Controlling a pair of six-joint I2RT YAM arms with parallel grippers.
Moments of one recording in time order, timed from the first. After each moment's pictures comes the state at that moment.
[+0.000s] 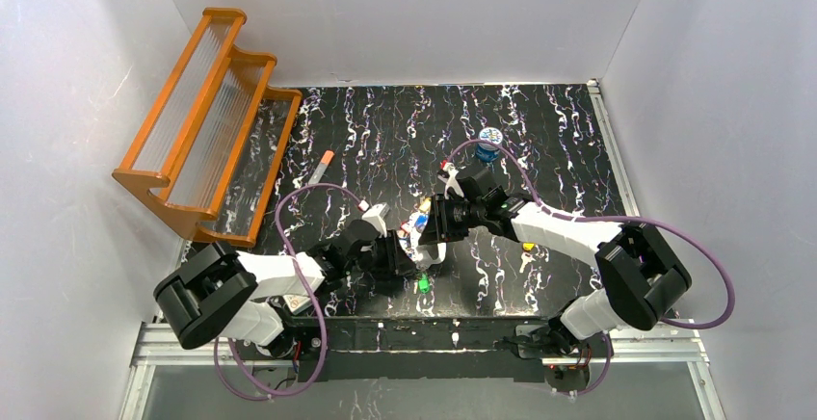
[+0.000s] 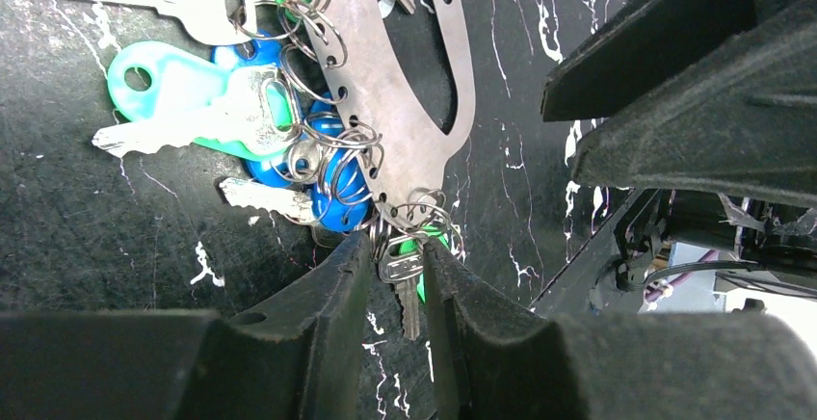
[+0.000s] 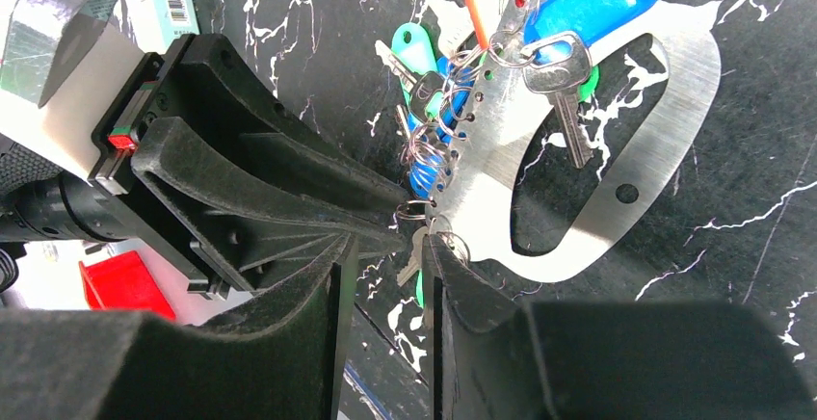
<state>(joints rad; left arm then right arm) -0.87 1.34 0.34 0.39 0.13 -0.84 0.73 1.45 0.79 -0.14 -0.46 0.62</state>
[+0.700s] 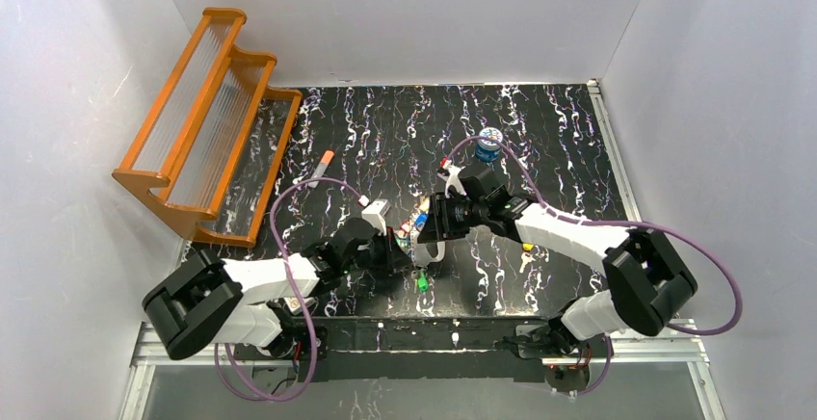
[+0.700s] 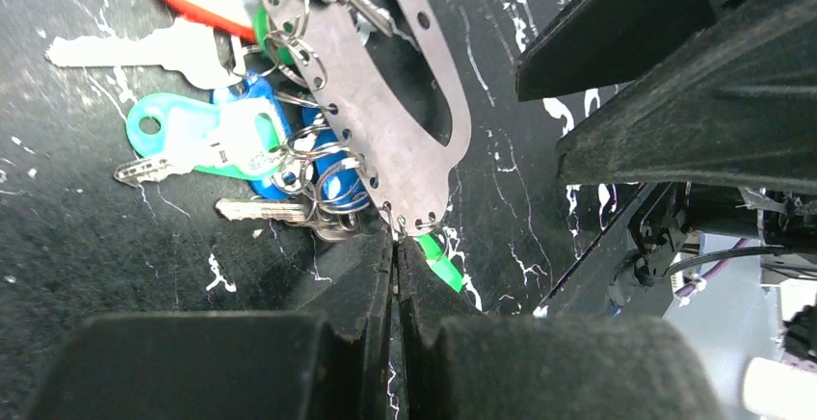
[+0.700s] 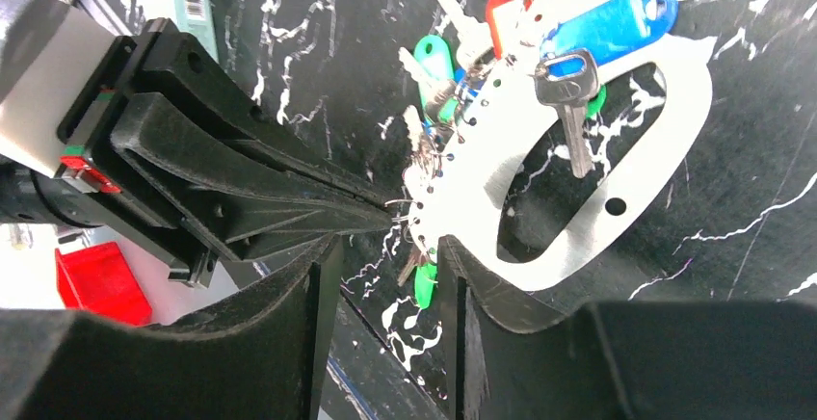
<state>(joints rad) -0.87 1.30 0.36 0.35 0.11 -0.75 0.73 1.43 0.79 -0.14 -0.46 0.57</state>
